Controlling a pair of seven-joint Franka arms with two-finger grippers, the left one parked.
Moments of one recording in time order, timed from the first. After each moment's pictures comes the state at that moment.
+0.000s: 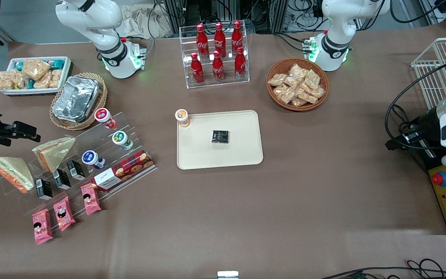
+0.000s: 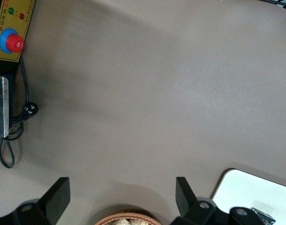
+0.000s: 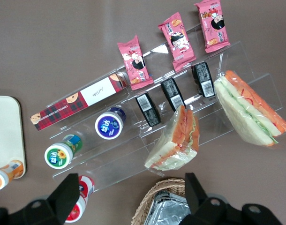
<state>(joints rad) -0.11 0.07 -0.06 -1.67 0.04 1.67 -0.24</state>
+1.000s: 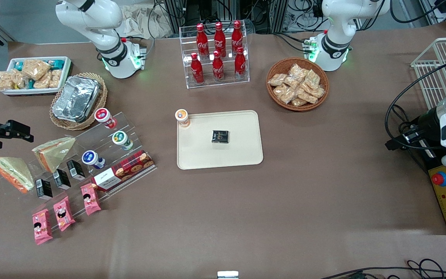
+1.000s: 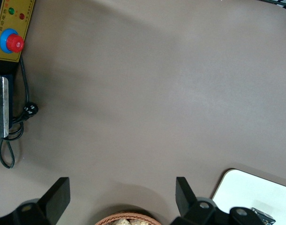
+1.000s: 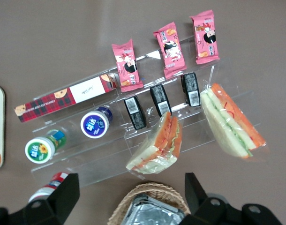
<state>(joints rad) -0.11 0.07 -0.07 -1.66 0.00 1.69 -0.38</state>
